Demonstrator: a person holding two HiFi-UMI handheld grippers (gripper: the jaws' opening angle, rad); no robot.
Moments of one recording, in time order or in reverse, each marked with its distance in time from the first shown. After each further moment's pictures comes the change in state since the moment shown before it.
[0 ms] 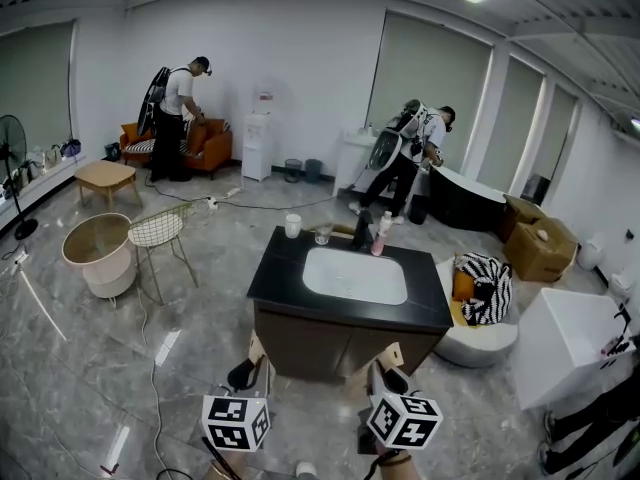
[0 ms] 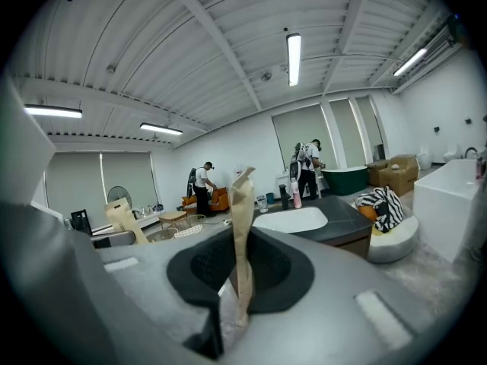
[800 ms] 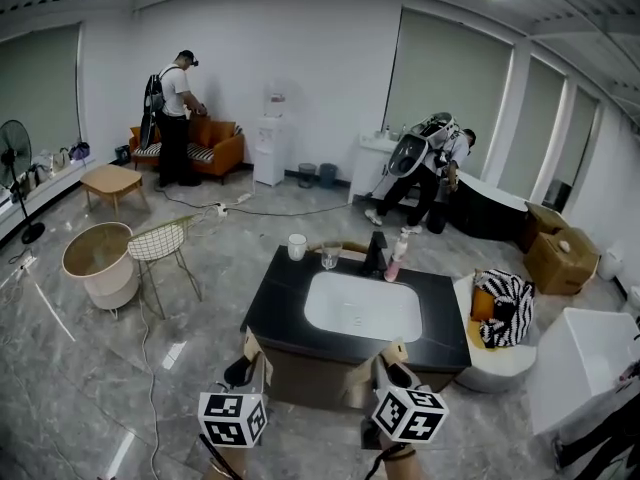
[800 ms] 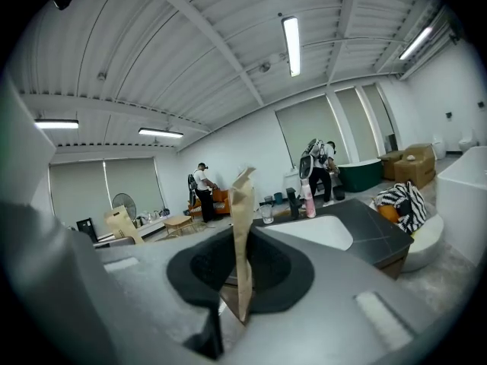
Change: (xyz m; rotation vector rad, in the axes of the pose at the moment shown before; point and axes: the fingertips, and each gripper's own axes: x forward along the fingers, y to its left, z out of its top) left arm 0.158 0.041 0.033 -0.015 -0.005 0.083; right arm 0.167 -0.049 0.063 0.034 0.008 0.079
